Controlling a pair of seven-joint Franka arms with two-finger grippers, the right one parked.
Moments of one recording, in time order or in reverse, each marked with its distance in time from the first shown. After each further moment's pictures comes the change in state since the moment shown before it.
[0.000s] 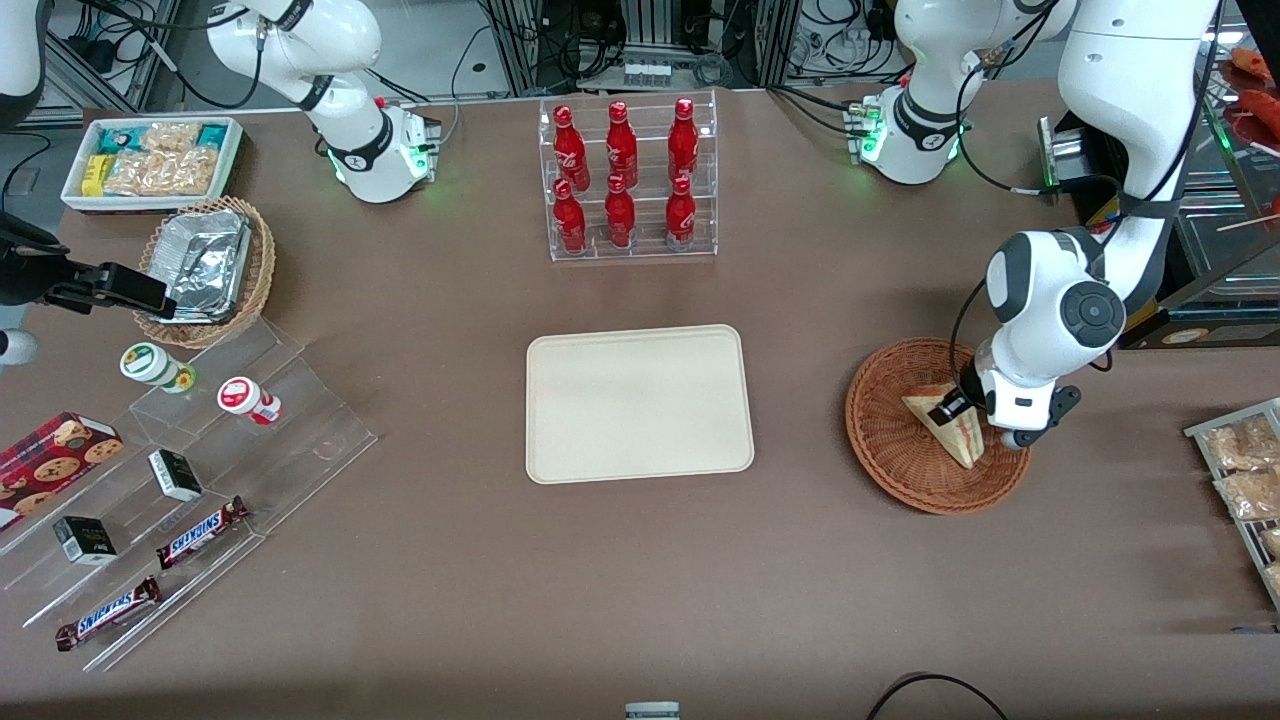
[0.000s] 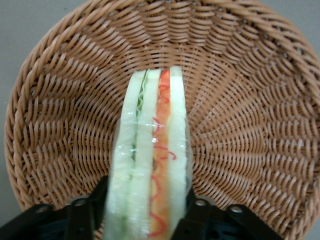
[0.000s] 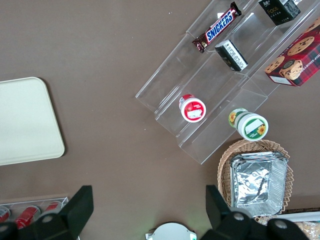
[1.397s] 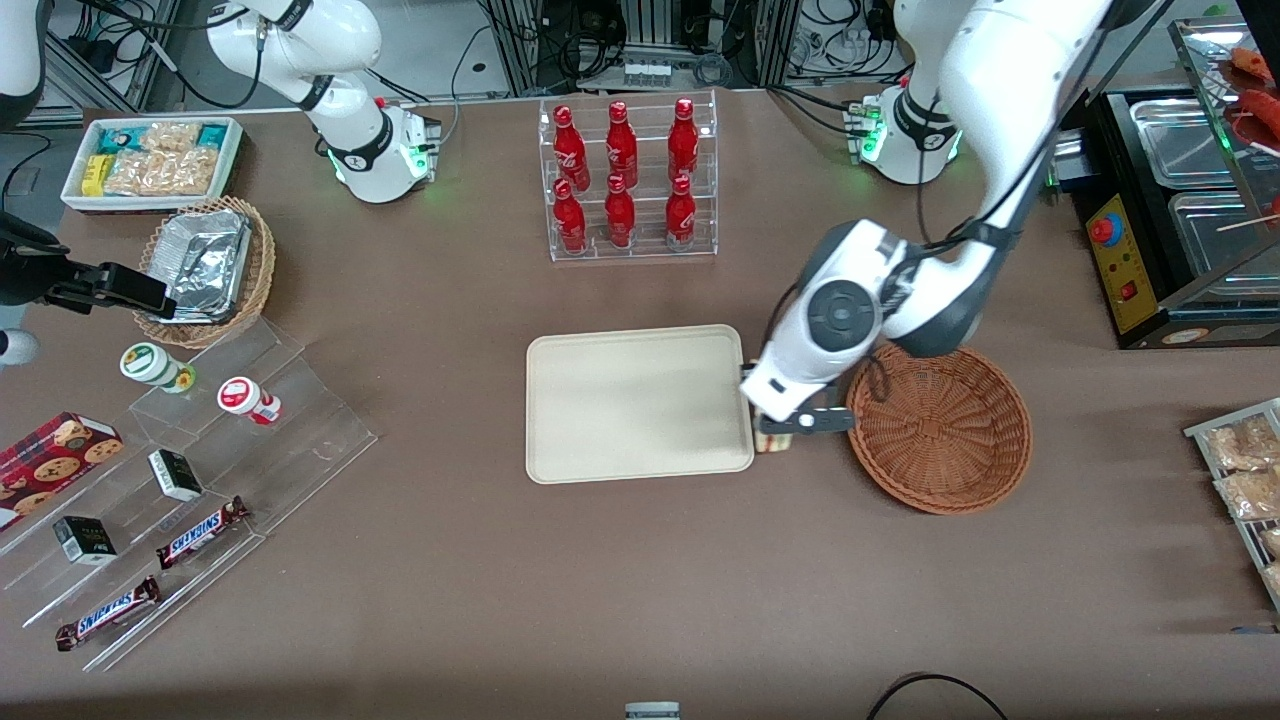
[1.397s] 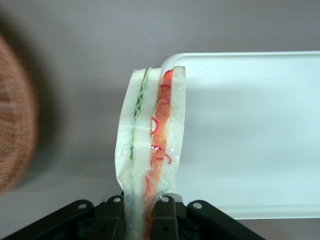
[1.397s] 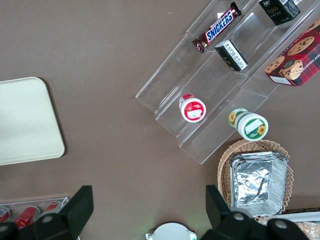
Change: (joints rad) arm -0.228 0.217 -0.323 0.502 0.125 -0.412 0.026
